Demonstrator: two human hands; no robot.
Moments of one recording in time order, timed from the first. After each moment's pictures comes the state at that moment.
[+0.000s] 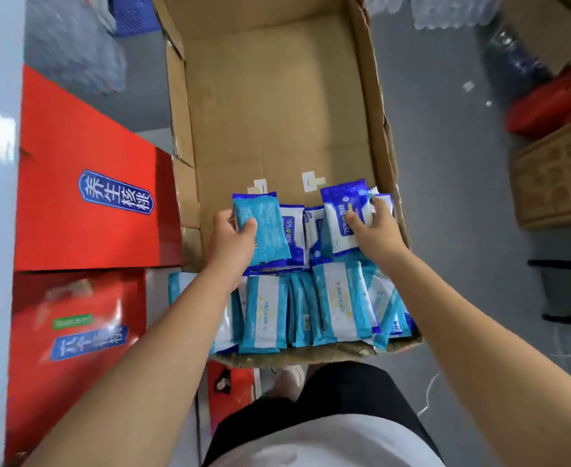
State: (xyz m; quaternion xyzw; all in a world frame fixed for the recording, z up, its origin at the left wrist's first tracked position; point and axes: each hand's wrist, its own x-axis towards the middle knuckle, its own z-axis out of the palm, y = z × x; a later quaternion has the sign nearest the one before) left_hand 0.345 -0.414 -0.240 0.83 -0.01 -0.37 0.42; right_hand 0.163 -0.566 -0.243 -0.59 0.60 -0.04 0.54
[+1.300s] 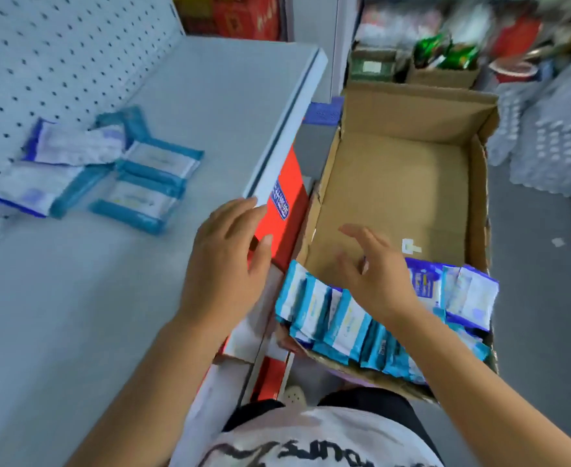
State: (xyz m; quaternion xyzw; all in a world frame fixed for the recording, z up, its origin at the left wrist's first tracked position) left_hand 0.339 -0.179 -0.038 0.87 -0.38 0.15 0.26; right_hand 0.225 -0.382 -0.093 -0.89 0.18 -0.16 0.38
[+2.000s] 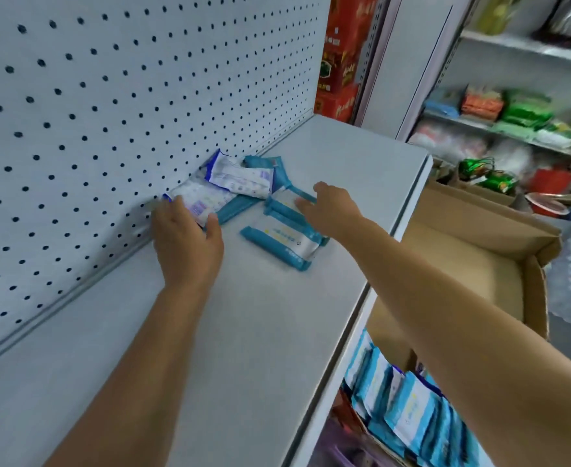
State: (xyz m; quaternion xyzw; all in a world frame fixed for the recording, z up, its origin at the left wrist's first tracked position) left_hand 0.489 0.010 -0.034 0.91 0.04 0.23 0.34; right_hand 0.490 -0.215 0.029 -0.96 0.16 0.04 0.21
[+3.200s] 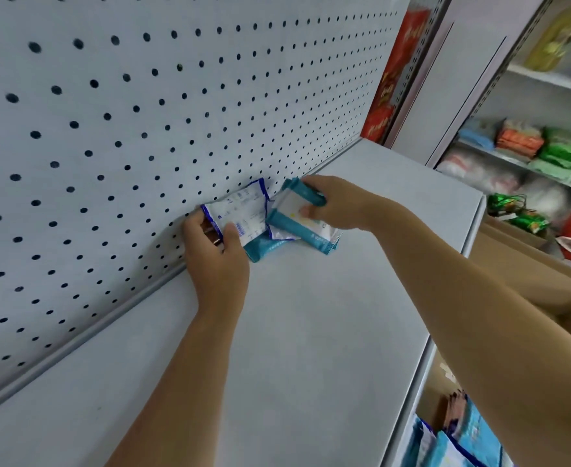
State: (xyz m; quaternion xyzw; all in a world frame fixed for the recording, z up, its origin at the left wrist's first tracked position) left_hand 0.508 0.022 -0.021 0.70 0.12 0.25 0.66; right_hand 0.569 -0.171 0.068 -0.96 -0.09 0.11 0.25
